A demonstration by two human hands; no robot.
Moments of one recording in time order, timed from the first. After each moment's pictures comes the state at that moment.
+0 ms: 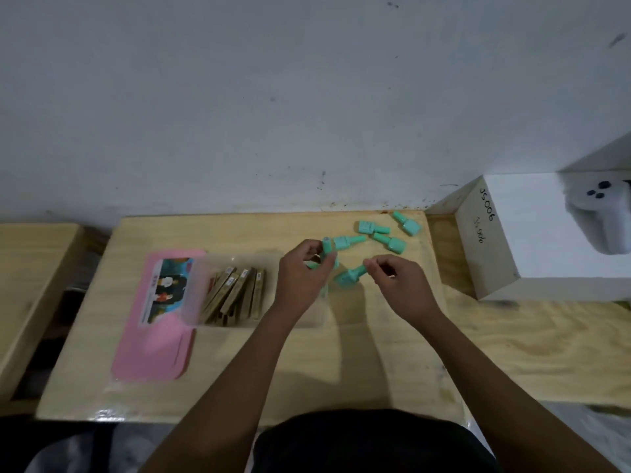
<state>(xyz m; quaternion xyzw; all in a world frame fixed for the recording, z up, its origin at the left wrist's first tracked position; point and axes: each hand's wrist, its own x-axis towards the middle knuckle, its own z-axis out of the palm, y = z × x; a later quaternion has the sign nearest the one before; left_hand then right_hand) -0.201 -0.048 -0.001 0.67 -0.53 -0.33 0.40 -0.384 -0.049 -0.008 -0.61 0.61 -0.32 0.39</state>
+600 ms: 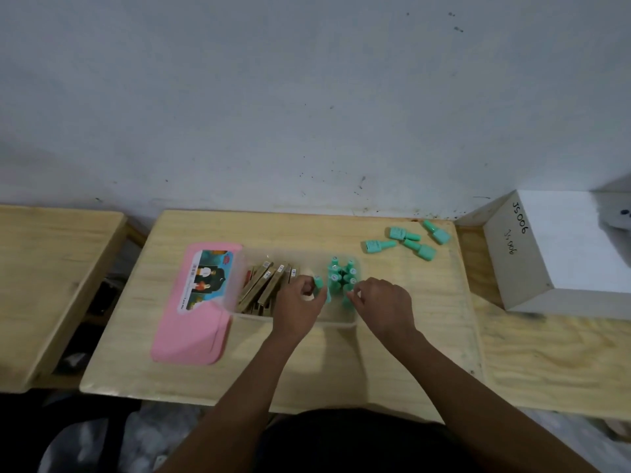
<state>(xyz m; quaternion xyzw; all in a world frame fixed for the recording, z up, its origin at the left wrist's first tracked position) -0.130 0.010 -0.038 0.73 -0.49 -0.32 0.35 -0.298 -0.021 -0.038 -0.79 0.61 -0.04 0.10</state>
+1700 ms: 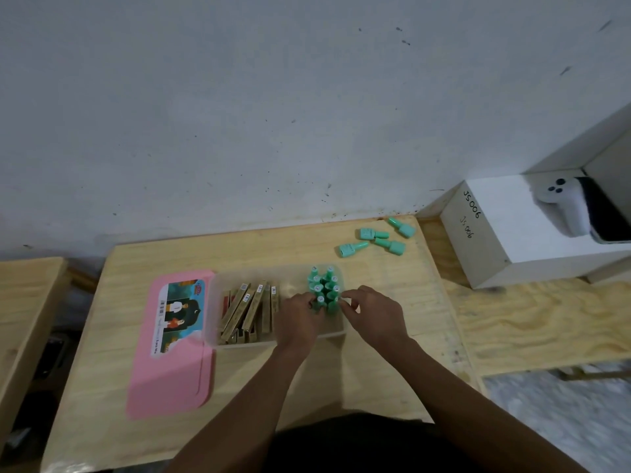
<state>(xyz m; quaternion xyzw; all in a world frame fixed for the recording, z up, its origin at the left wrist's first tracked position) -0.142 -0.008 -0.066 0.73 -0.61 -0.25 0.20 -0.298 -0.002 -0.031 -0.70 0.68 -0.10 0.19</state>
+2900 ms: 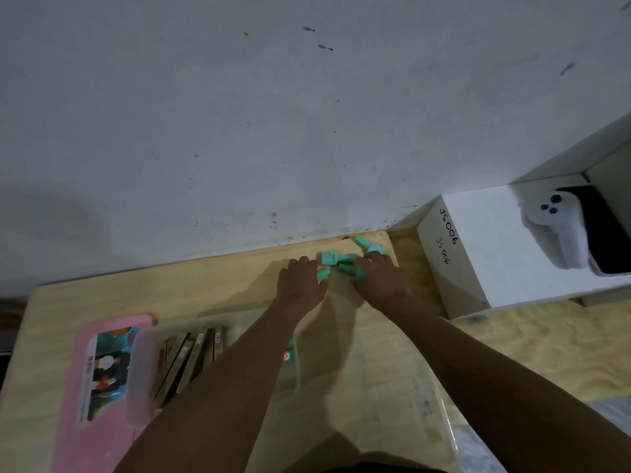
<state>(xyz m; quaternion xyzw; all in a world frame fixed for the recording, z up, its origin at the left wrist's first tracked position) -0.247 -0.172 -0.066 0.64 -0.74 -0.21 -0.07 -0.418 -0.160 -0.070 -0.69 0.70 0.06 0.19</state>
